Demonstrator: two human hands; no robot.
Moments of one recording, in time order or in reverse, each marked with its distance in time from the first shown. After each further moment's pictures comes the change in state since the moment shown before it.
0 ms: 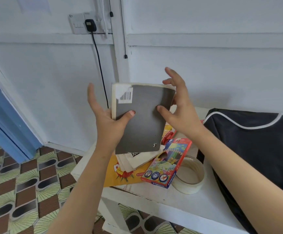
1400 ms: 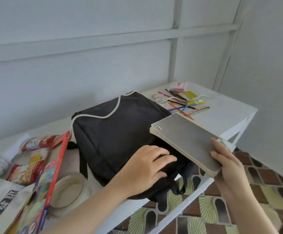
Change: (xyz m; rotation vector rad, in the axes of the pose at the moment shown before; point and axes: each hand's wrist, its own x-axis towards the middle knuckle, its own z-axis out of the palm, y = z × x) left_hand -0.188 -0.021 0.244 0.266 -1.362 1.022; right_hand -0.314 -0.115 -0.219 0.309 1.474 1.003
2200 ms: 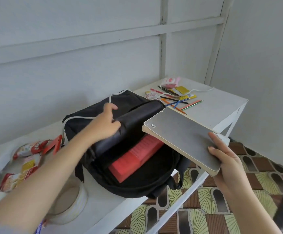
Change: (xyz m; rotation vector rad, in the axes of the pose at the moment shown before) left_hand 0.036 -0.104 -0.058 -0.168 -0.099 -0.772; right_hand -0.007 0.002 -0.012 0.112 -0.040 -0.013
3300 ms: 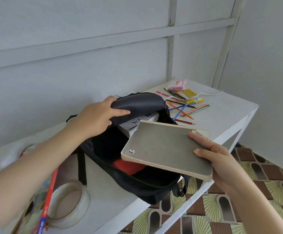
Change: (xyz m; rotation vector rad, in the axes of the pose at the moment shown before) left_hand 0.009 0.000 -0.043 0.584 0.008 0.314; right_hand 0.016 -0.012 0.029 -0.276 -0.306 0.167
